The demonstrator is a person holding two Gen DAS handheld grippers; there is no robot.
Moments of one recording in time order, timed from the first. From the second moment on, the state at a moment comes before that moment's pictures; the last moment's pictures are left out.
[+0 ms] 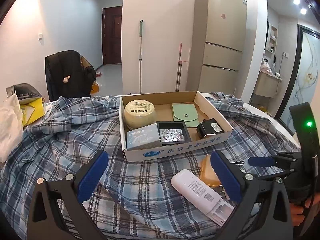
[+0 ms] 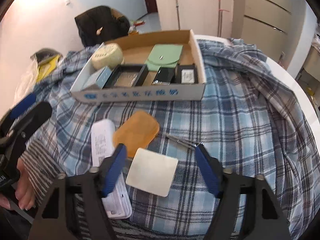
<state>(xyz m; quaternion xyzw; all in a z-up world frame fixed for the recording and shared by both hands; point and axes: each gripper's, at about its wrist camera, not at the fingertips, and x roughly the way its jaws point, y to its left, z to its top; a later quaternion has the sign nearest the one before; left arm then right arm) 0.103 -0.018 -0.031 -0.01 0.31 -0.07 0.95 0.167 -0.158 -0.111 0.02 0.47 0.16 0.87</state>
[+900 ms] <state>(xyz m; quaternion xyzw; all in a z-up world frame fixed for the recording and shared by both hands) 0.105 -0.019 -0.035 -0.01 0.32 -0.07 0.94 0.167 -0.148 -0.120 -0.02 0.48 0.14 0.87</state>
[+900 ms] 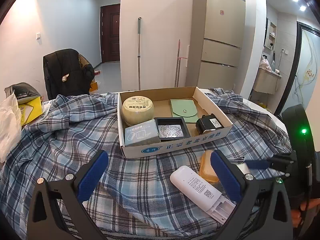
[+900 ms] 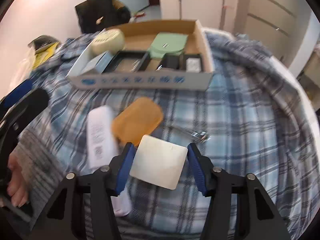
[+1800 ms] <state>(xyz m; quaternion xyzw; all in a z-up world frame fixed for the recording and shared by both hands) 0.107 -0.018 -0.039 -0.01 0.33 -0.06 0.94 0.175 -0.156 -0.130 -0.02 0.51 0.12 0.85</state>
